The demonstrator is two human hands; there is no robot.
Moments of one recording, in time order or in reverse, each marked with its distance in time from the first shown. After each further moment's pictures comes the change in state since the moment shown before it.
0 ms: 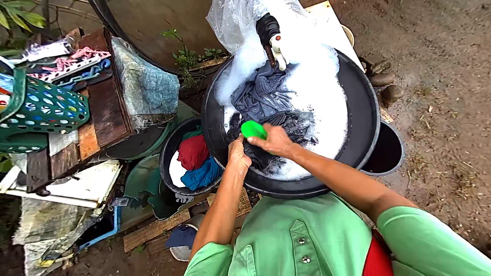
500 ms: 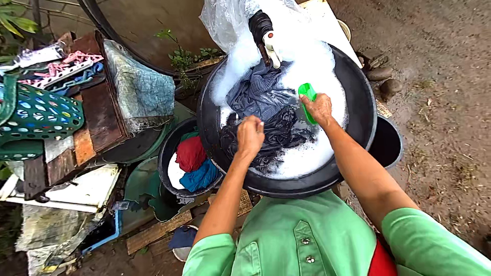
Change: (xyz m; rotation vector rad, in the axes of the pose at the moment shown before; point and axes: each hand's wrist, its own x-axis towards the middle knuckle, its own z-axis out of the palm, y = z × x) left_hand 0.001 0.008 0.023 1.306 -0.378 0.853; right_hand 0.026 0.070 -0.094 0.085 0.387 0.360
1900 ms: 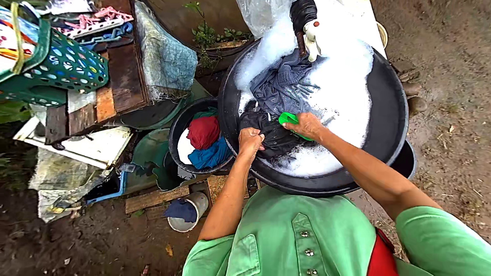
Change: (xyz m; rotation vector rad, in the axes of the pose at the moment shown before) left_hand -0.033 -0.040 0.003 -0.669 0.028 -0.634; right_hand -0.034 -0.031 0.061 -0.438 -0.564 -0.347
